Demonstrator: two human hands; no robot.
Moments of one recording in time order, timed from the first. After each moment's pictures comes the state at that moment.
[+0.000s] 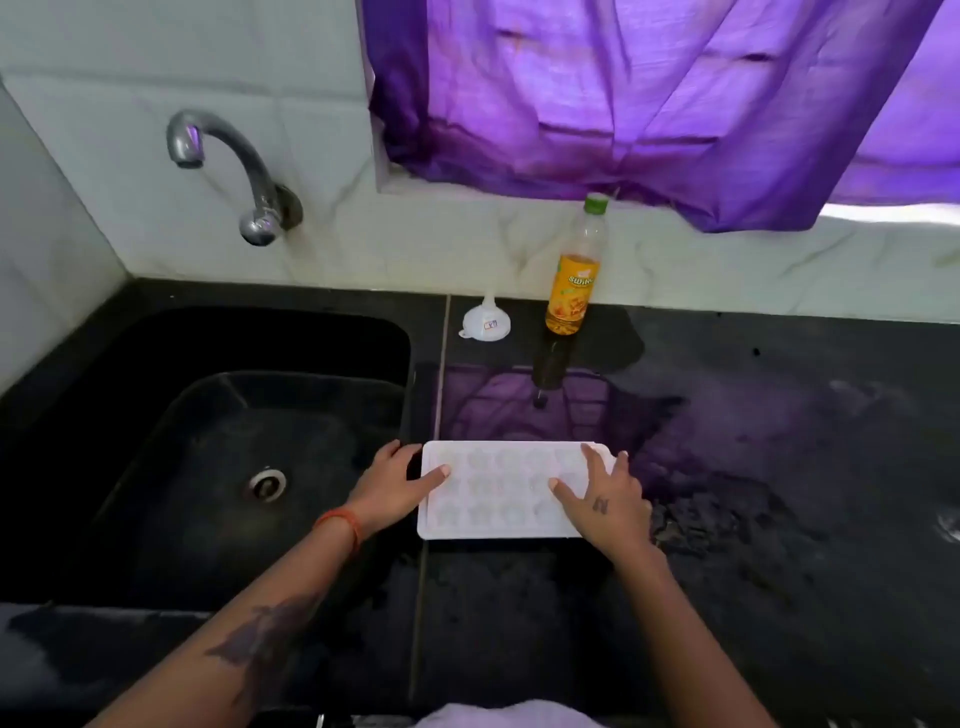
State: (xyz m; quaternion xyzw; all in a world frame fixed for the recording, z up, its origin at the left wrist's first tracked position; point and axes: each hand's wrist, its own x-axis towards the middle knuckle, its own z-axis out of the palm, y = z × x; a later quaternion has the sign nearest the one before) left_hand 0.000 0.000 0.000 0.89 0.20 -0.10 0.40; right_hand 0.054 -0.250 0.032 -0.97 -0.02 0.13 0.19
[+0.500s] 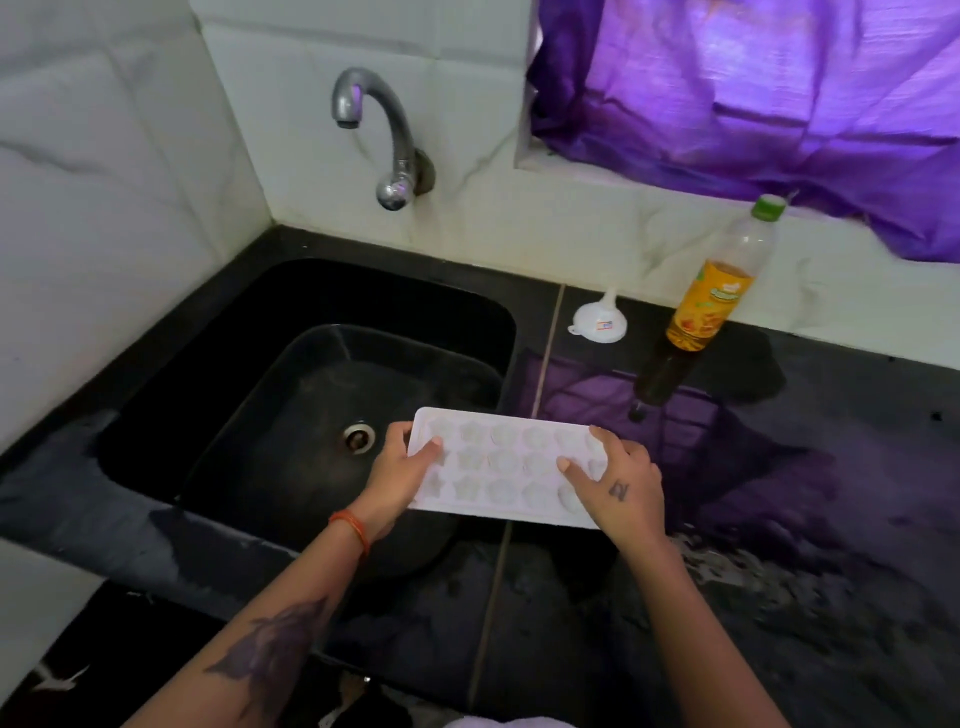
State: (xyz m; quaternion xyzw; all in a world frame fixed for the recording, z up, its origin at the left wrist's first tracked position) left_hand -0.043 0.042 0.018 0.68 0.38 0.09 0.62; right_hand 0.065 -0.165 0.039 -0.95 -0.13 0.12 0.27
